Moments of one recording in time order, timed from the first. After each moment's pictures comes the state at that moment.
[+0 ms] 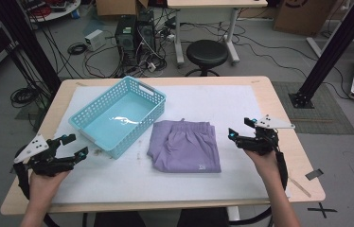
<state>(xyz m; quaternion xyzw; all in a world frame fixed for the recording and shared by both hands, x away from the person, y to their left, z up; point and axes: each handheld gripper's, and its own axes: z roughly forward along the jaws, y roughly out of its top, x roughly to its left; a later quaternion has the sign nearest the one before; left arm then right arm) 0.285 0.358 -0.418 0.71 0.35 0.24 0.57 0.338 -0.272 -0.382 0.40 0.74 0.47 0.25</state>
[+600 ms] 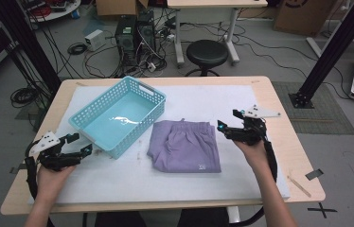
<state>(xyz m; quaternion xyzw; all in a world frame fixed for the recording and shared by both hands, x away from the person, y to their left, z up) 0.313 0.354 -0.438 0.72 0.38 0.25 0.52 0.369 -0.235 -0.368 0.38 0.75 0.48 0.24</state>
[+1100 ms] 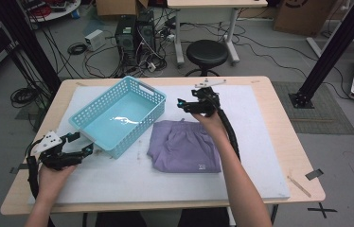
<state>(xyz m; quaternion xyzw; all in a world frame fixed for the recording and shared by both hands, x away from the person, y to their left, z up) 0.314 0.355 -0.440 0.72 0.37 0.26 0.52 0.465 -0.117 -0.357 0.36 0.79 0.46 0.18</state>
